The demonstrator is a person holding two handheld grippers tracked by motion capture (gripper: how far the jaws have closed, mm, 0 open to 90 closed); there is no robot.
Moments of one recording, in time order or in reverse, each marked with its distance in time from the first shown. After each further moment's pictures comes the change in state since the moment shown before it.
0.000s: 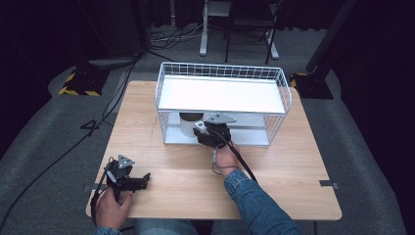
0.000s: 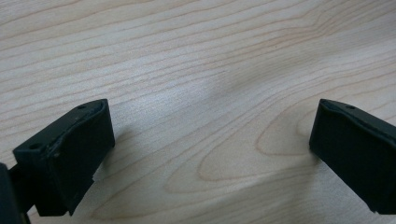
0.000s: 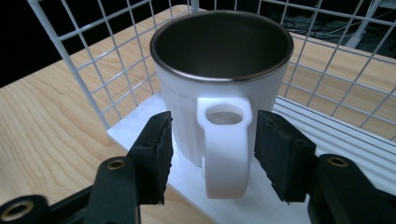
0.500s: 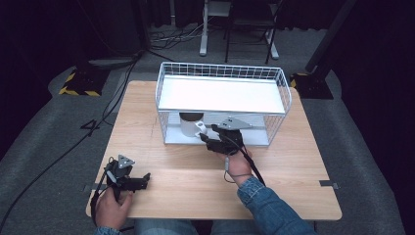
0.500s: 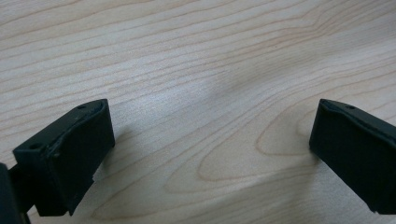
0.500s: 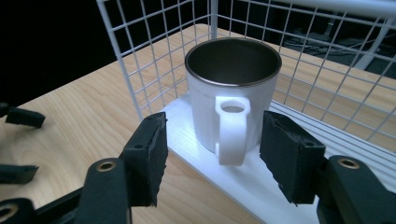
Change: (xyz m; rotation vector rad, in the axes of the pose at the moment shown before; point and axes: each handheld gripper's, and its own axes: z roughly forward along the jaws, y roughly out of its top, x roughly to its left) left arm 0.000 0.000 0.000 0.000 0.000 0.000; right arm 0.001 0.002 -0.058 -0.051 0.066 -0.036
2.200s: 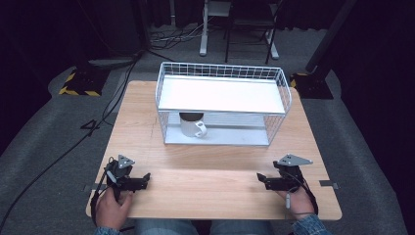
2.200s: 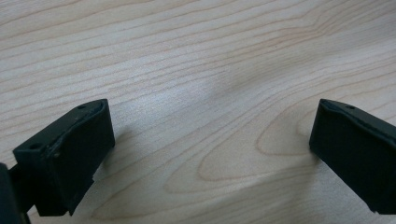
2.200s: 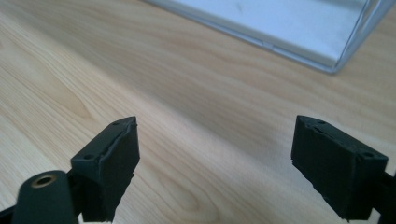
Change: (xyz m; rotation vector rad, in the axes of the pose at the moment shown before) left arm 0.000 0.000 0.000 0.000 0.000 0.000; right arm -0.080 -0.135 -0.128 0.273 -0.123 0.094
